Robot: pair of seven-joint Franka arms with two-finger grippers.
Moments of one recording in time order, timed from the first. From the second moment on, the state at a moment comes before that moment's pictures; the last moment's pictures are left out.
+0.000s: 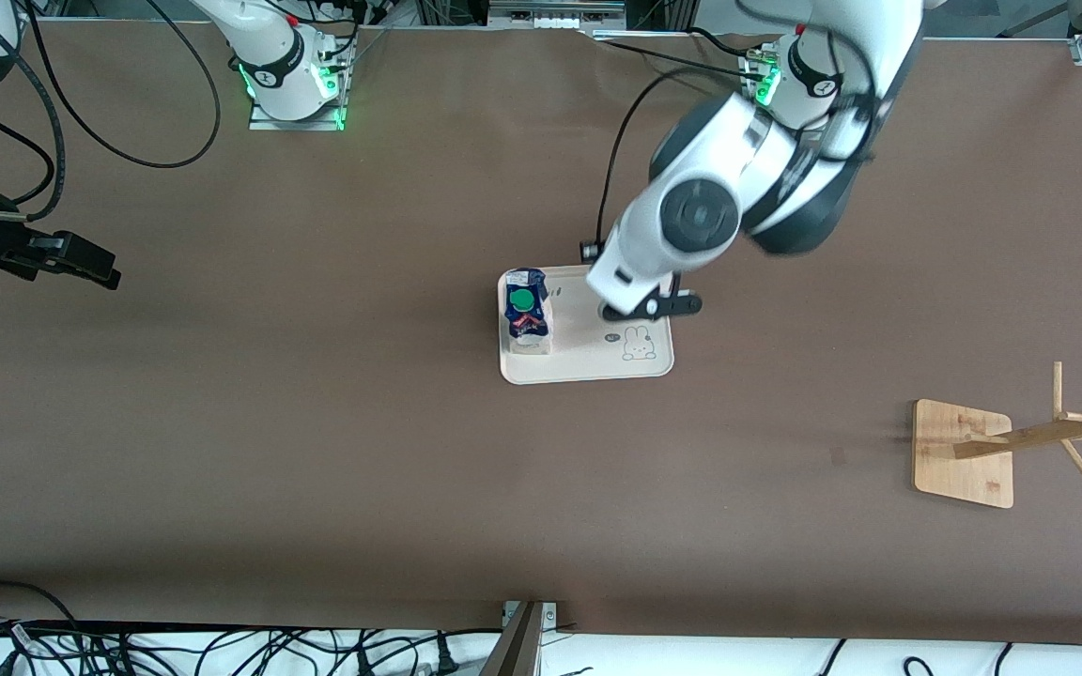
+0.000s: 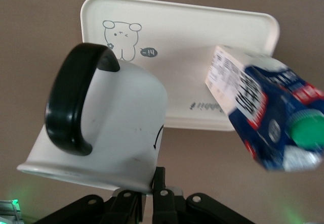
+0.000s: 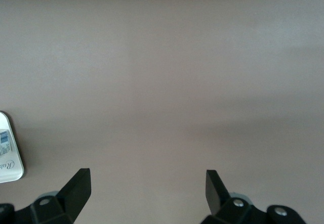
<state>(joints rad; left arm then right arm) -0.41 0.58 -0.21 -1.38 -0.21 1.66 -0.76 0.01 0.19 0.02 -1.40 -0.02 1.56 0.14</state>
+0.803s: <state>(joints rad) -0.39 0.82 -0.20 -1.32 -0.23 1.73 -0.78 0.01 0.19 0.01 -1.40 -0.02 1.57 0.14</state>
